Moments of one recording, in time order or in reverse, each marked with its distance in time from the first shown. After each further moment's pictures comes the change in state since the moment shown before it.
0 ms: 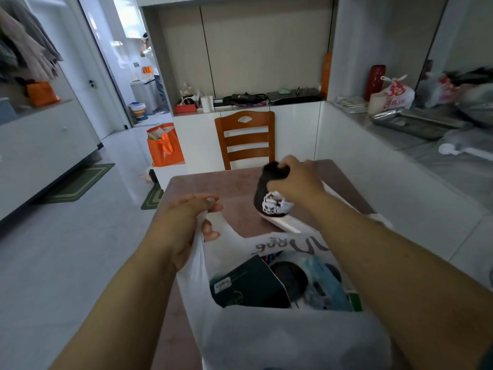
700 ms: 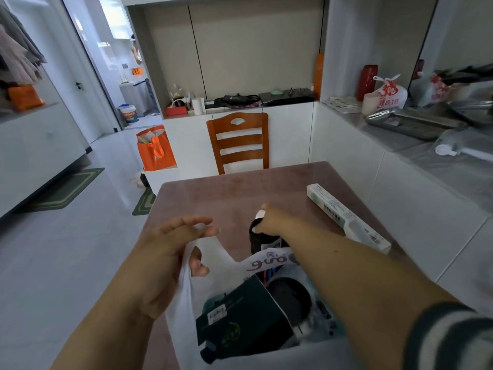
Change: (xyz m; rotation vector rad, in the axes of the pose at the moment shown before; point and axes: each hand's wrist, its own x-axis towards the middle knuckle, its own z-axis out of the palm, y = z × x) left_hand -0.011 0.001 -0.011 -0.035 -0.151 0.008; right_hand 0.029 0.029 0.076 -0.331 -0.459 0.188
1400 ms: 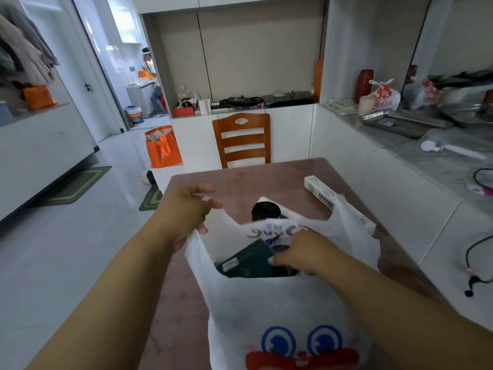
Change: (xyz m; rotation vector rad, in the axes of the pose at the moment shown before) left_hand -0.018 0.011 -0.004 0.448 0.095 0.054; right_hand -0.198 0.023 0.015 0.140 -0.060 0.079
